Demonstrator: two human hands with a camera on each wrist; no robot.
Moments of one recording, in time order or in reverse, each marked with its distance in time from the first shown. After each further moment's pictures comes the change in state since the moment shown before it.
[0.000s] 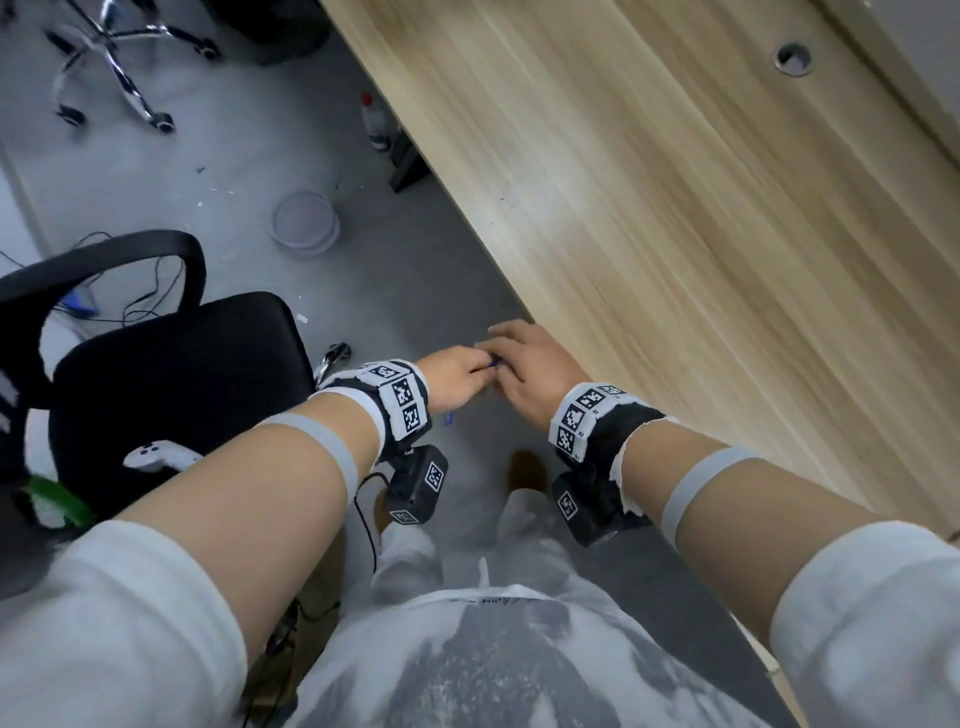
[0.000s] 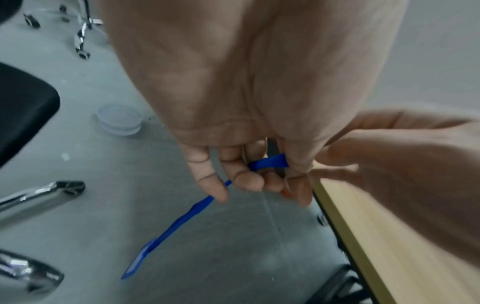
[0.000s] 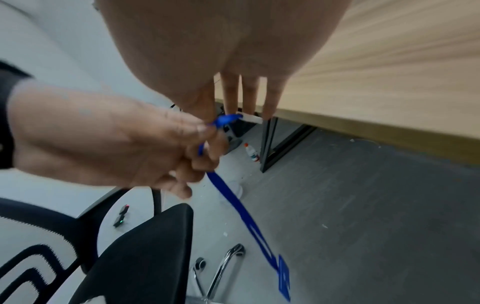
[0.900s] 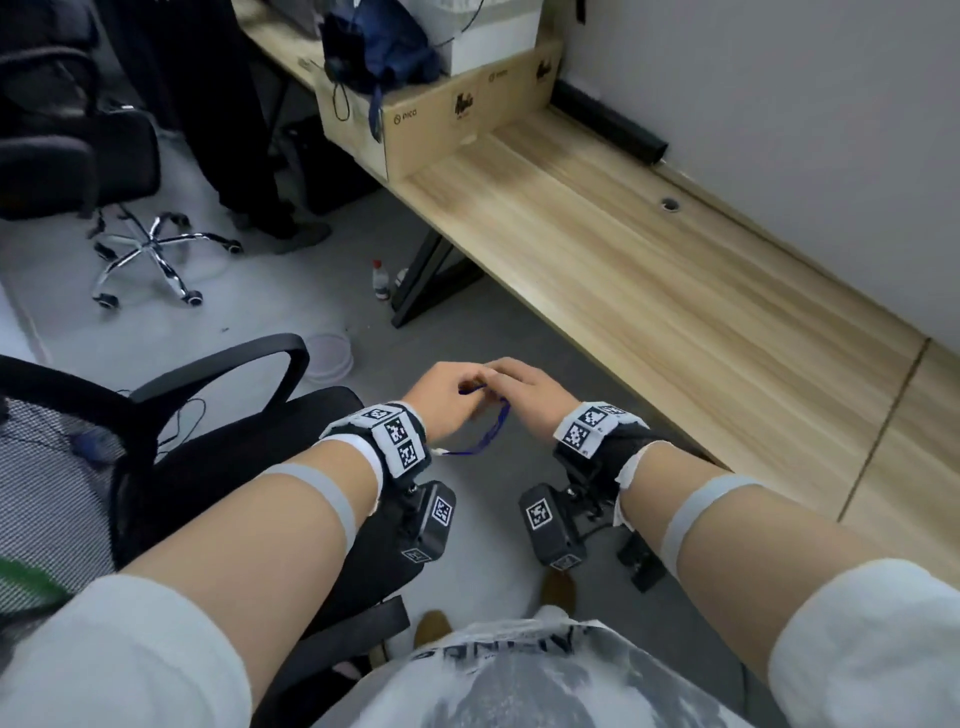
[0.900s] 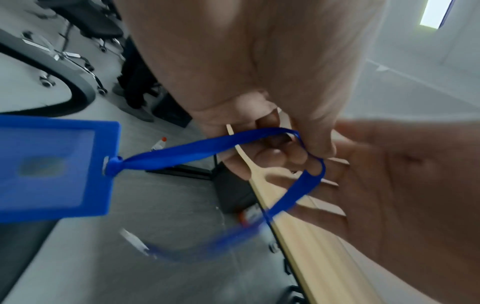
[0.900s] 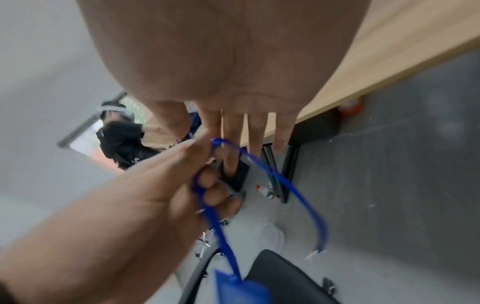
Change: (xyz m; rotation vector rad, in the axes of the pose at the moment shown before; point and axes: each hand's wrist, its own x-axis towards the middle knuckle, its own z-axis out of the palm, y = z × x) left_hand -0.227 -0.080 -0.064 -0.163 0.289 0.488; right_hand -0.072 -0.259 0.047 0.515 0.306 0.238
